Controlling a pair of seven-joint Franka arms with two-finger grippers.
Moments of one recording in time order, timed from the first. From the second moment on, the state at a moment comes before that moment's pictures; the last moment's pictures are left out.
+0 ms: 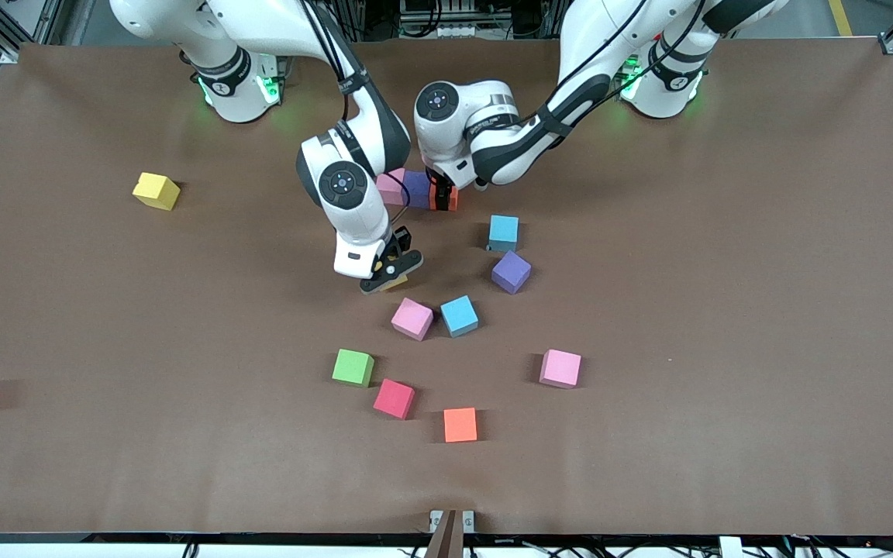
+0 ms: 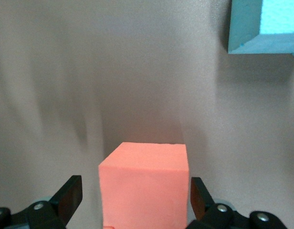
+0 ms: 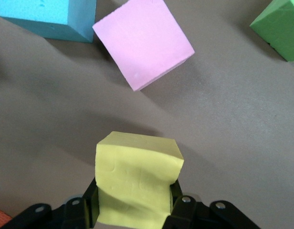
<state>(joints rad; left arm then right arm) -0.42 0.67 -0.70 -1.92 0.44 2.33 -2.81 1.01 0.50 -0.37 -1.91 0.31 2.35 -0.06</state>
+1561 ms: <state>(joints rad) -0.03 0.61 -0.90 -1.86 0.47 2.05 -2.57 1.13 0.47 -0.32 -1.89 0.31 2.28 0.50</state>
